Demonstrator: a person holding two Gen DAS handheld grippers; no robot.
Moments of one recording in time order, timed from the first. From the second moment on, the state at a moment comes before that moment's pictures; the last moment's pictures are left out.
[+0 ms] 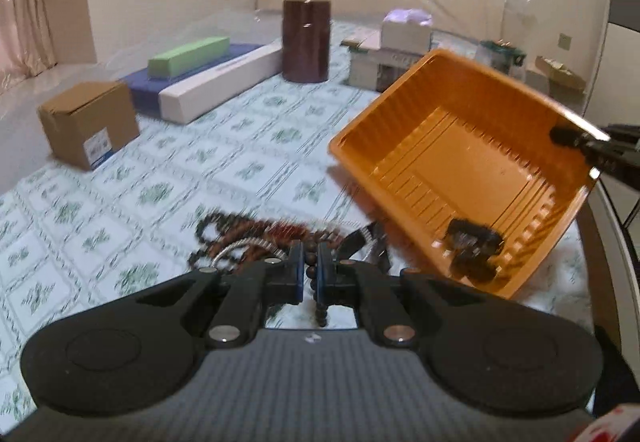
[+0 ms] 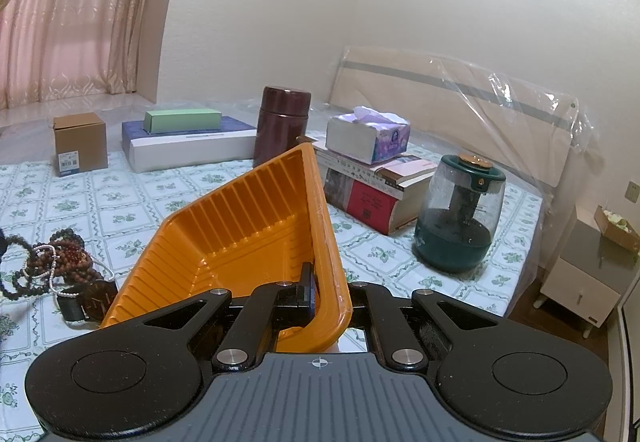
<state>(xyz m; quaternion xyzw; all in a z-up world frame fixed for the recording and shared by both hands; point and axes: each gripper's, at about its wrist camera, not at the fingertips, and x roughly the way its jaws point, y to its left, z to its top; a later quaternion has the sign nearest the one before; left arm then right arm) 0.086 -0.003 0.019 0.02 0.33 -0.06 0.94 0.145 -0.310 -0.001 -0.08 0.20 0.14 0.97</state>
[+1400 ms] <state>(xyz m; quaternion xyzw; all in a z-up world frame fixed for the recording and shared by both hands) 0.104 -0.023 -0.016 -0.01 0.35 -0.07 0.93 0.145 -0.308 0.002 -0.07 0.20 0.14 0.97</state>
